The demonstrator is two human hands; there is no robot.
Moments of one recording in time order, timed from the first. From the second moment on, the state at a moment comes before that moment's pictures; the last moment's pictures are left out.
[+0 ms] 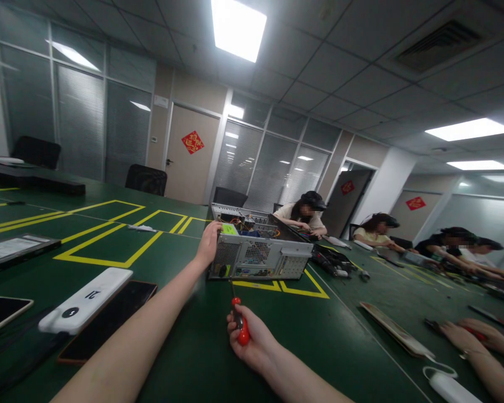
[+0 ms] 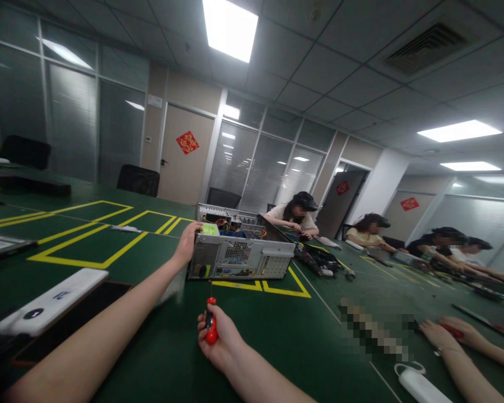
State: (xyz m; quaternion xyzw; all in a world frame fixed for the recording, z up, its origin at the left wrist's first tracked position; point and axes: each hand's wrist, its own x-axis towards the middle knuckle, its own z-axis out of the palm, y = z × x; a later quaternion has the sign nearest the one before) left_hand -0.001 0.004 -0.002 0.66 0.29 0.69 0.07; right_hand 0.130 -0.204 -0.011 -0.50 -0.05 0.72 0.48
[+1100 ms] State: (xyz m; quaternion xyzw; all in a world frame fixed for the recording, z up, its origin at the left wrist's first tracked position) left_hand 0.000 0.004 -0.001 0.66 0.29 0.69 0.07; right_hand 0.156 -0.183 0.003 -0.46 -0.49 0.48 0.57
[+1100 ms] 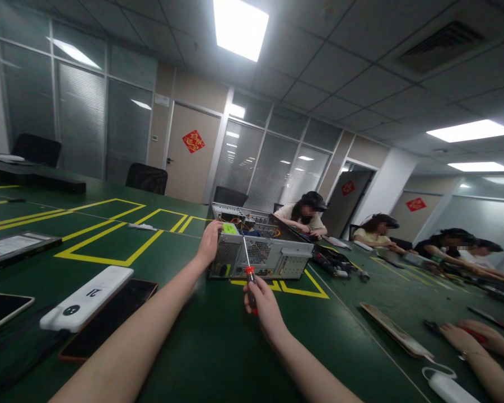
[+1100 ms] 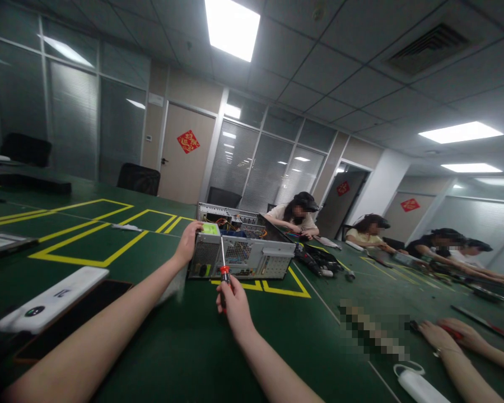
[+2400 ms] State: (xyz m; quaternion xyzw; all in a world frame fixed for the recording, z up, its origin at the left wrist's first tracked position) left_hand 0.000 0.003 -0.001 0.66 0.29 0.69 0.07; right_hand 0.142 -0.194 -0.004 -0.45 -0.38 0.57 0.56
